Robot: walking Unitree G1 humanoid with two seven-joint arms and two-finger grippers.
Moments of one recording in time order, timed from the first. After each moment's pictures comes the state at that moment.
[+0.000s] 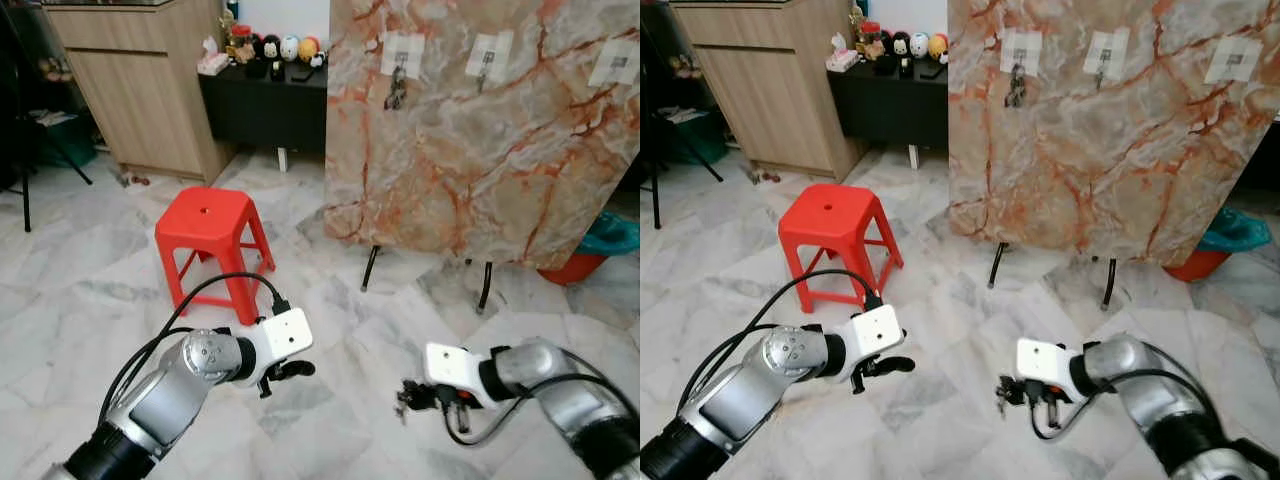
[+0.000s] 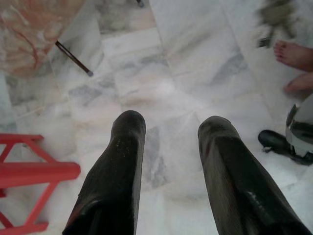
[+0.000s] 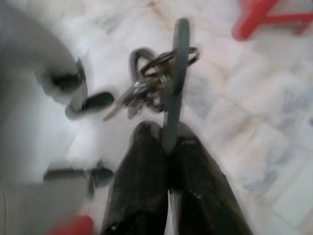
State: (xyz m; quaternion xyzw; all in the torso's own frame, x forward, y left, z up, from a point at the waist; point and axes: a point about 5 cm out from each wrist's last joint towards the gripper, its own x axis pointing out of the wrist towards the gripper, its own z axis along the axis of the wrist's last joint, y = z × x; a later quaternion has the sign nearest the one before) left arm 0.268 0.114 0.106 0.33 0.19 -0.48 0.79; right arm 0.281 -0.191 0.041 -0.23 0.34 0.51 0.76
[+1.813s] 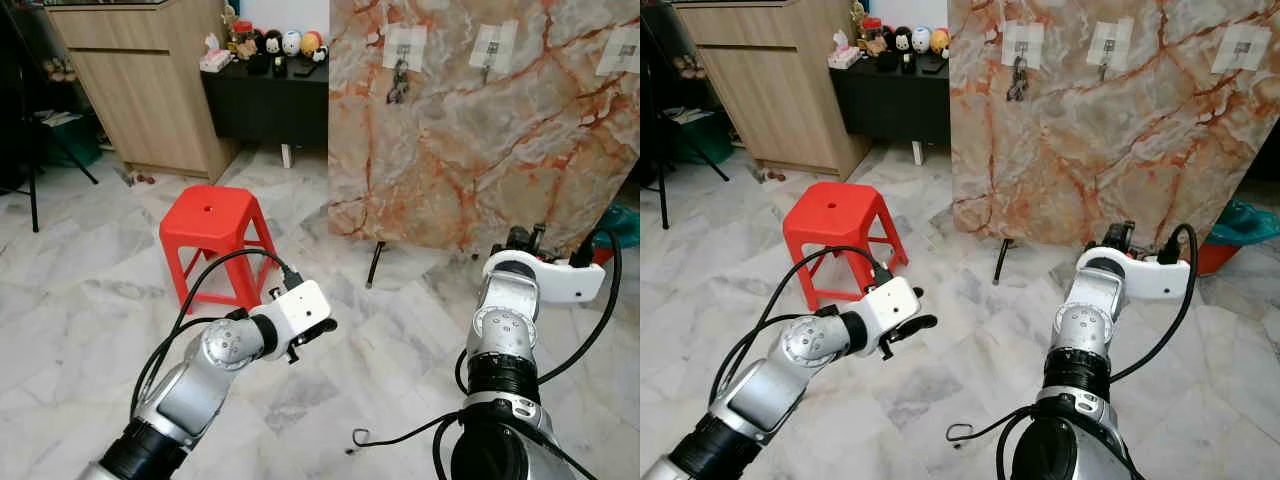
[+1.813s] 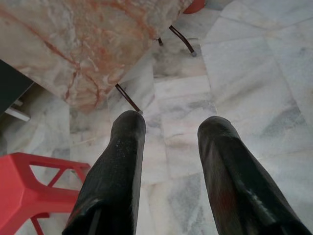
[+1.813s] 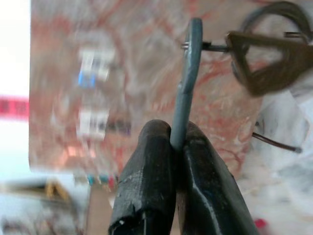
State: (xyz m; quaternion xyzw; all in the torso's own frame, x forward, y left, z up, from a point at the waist) left arm 0.291 0.093 0.130 0.30 0.07 -0.40 0.86; right arm 0.361 -0.191 0.154 0.62 -0.09 -0.19 0.76
